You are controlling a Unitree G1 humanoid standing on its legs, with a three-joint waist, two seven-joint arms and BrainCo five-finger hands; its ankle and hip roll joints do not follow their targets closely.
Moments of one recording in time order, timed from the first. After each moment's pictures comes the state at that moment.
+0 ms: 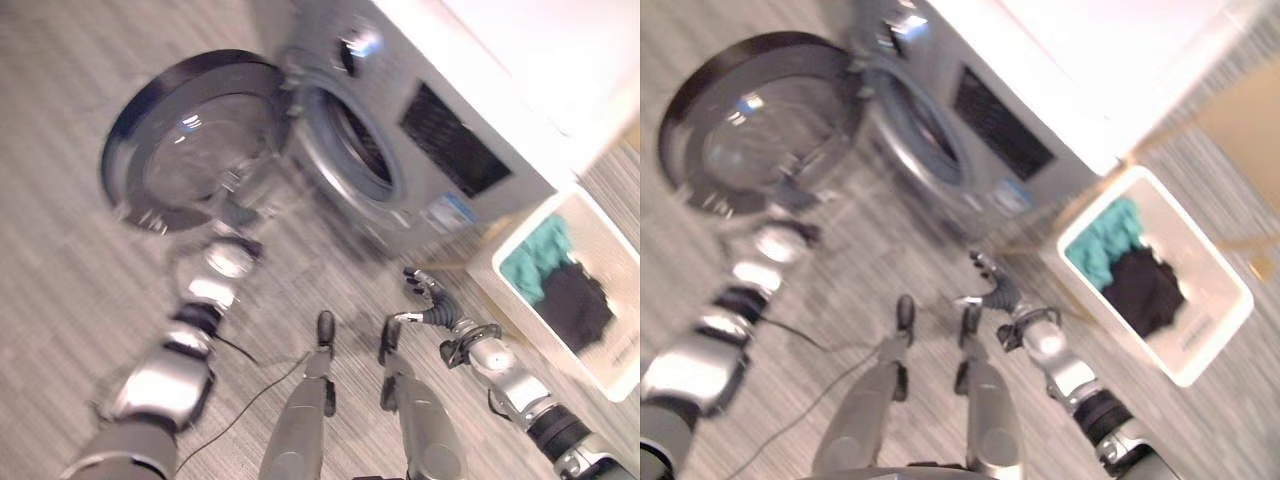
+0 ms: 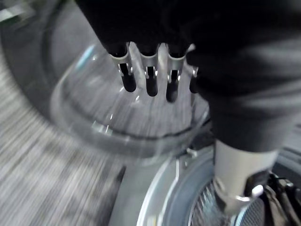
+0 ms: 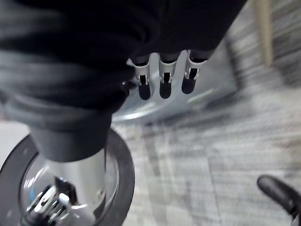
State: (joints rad) left arm -0.91 0.64 -0.36 1.04 -0.17 -0.15 0.27; right arm -0.24 -0.51 0.47 0.28 0.25 -0.16 -0.05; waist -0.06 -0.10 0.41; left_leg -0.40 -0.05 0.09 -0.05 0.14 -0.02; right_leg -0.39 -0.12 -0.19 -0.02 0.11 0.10
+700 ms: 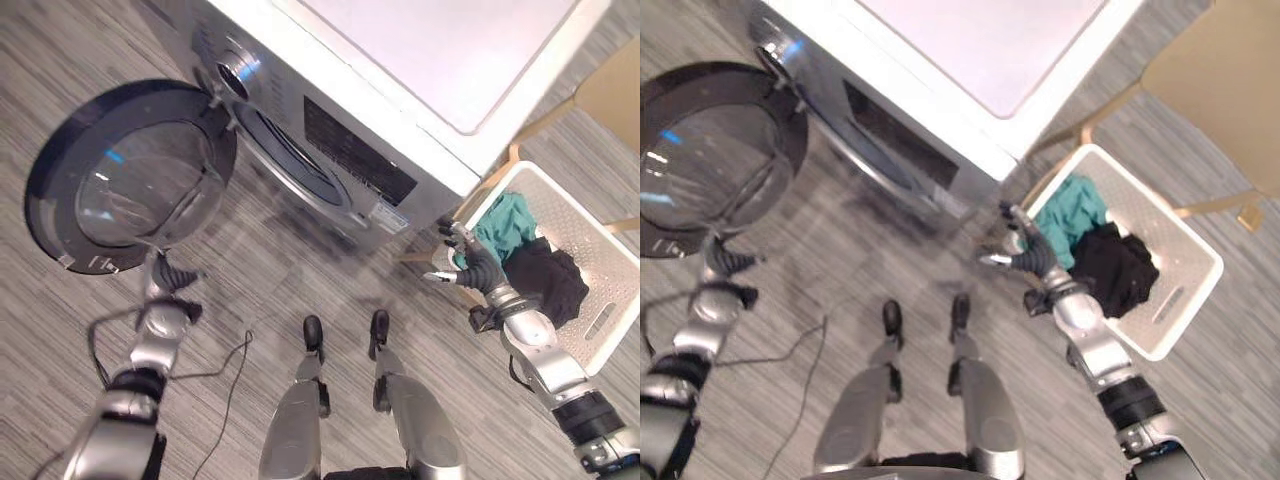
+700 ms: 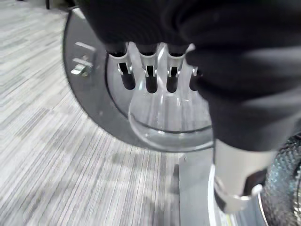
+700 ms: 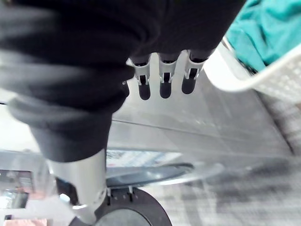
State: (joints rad) left arm -0.24 0.58 -0.10 0.75 -0.02 -0.13 0.26; right arm -0.23 -0.49 0.24 0.13 0.18 -0.20 -0.05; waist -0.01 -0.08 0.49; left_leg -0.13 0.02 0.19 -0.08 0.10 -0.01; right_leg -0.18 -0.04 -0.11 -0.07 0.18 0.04
